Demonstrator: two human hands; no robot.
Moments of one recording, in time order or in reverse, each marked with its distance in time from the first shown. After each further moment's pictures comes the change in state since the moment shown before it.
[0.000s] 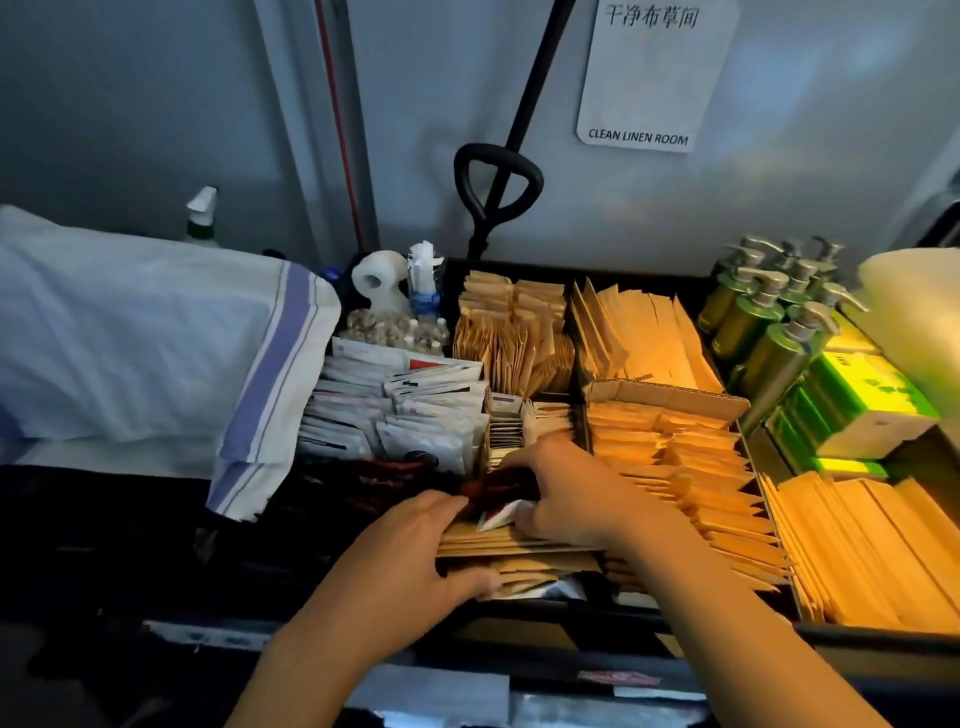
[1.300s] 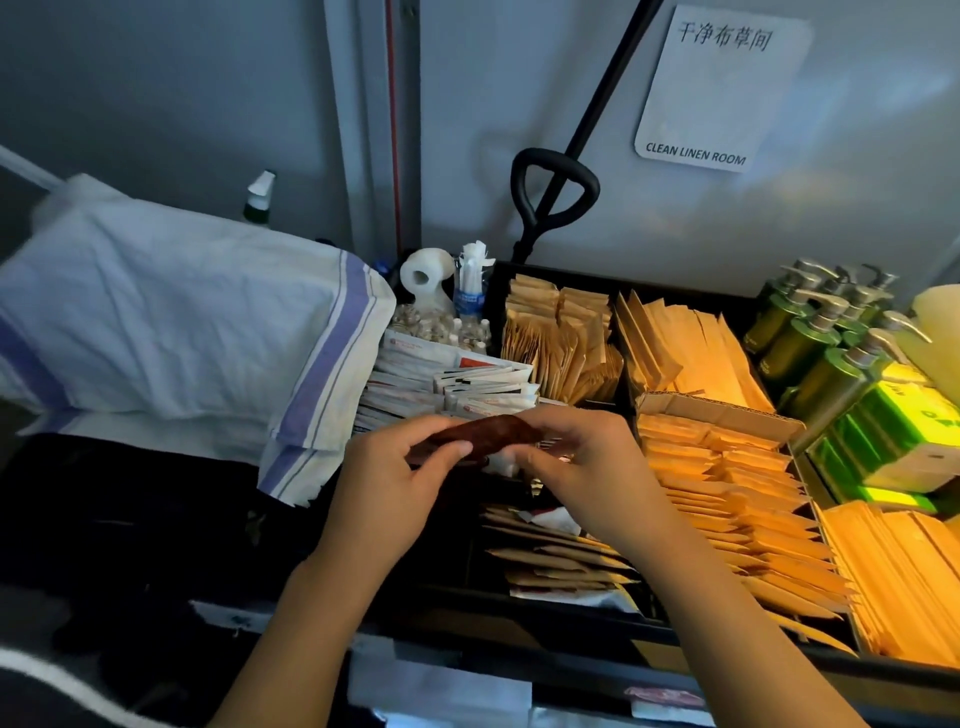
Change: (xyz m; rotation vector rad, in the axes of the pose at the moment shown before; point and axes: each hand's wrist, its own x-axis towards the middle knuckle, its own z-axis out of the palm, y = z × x) left_hand 0.015 -0.043 -0.040 -0.517 0.608 0.095; right_hand 0.007 -0.061 0.005 0.330 0.465 -0.232
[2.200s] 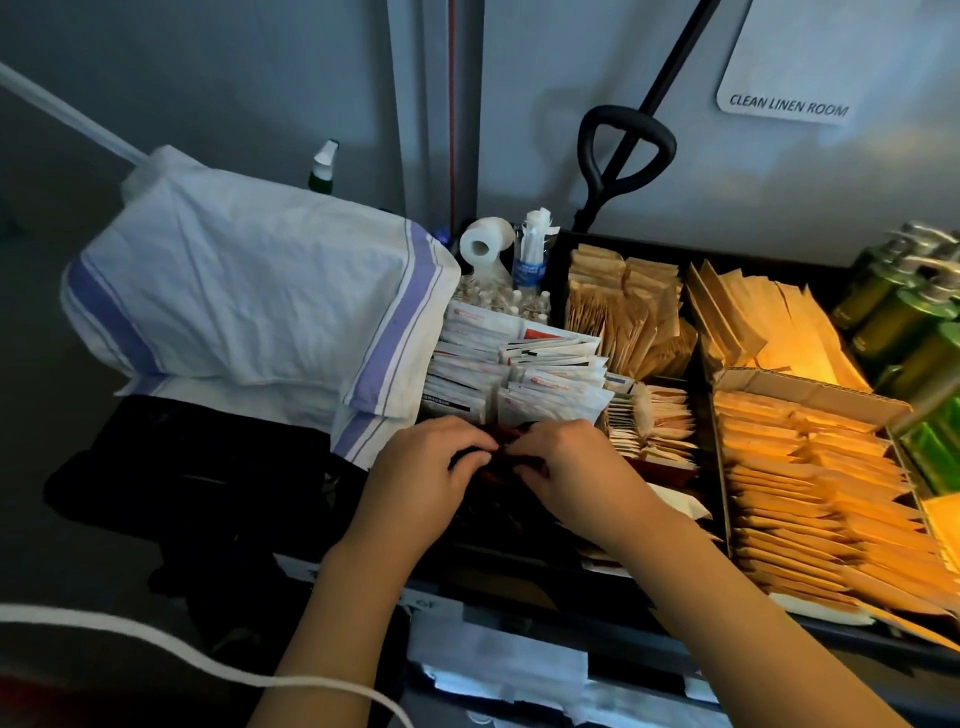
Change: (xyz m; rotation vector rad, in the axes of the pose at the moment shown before) left_hand -0.016 -0.041 -0.028 0.323 -0.147 0.046; right_hand 0.012 0.004 0.071 -0.425 -0.275 -0.153
